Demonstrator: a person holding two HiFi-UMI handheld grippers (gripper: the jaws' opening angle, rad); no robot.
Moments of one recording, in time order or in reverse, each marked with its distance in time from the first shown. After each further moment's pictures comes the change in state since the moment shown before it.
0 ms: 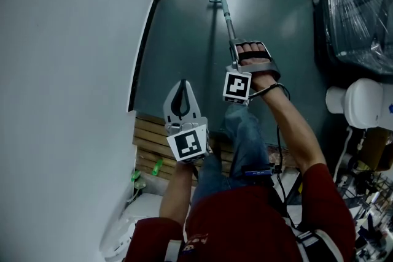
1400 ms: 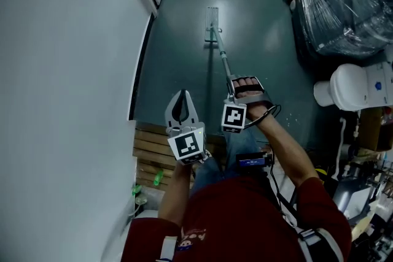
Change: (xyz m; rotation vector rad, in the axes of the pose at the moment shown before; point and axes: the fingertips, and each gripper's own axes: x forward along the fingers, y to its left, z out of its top) left arm -0.163 0.005 0.026 0.004 -0.043 -0.090; right arm -0.212 0.107 0.042 0.015 0.063 0.099
